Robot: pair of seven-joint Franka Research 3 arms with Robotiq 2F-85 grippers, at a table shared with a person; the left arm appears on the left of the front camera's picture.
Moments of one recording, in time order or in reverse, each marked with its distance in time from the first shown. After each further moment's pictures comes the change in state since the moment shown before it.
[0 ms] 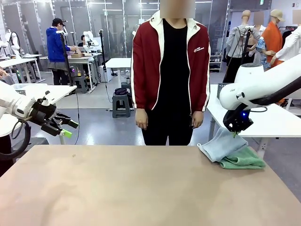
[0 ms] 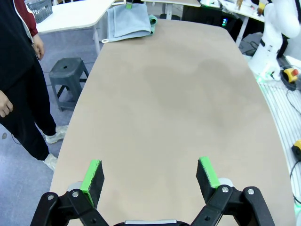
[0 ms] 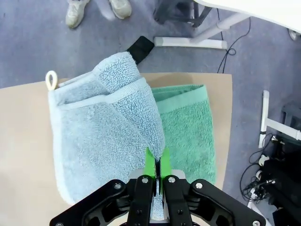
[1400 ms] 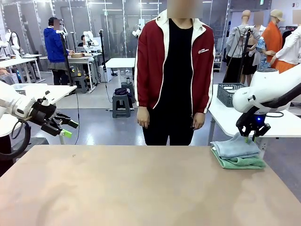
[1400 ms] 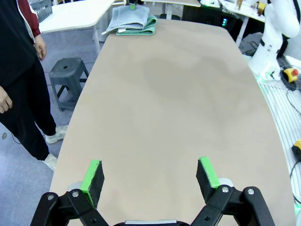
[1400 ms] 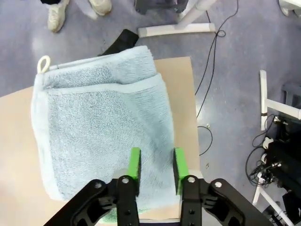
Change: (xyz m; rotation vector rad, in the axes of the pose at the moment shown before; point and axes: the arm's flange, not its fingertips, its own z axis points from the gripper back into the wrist) left arm 0.000 0.000 0.000 0.000 0.000 0.000; right arm -0.003 -0.064 -0.017 -0.018 0.046 -0.115
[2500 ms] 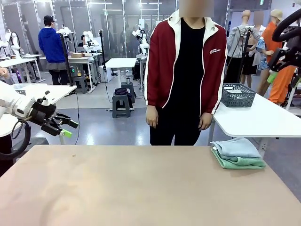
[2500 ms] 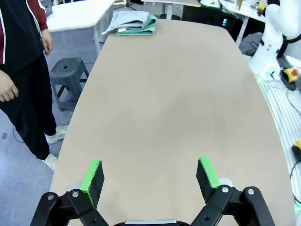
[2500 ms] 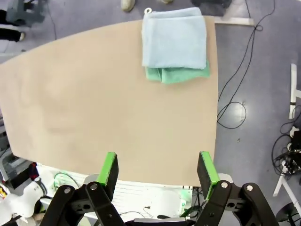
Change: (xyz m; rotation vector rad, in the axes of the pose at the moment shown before) left arm 0.000 0.000 0.000 0.000 0.000 0.000; right arm -0.104 -0.059 0.330 0.312 0.039 0.053
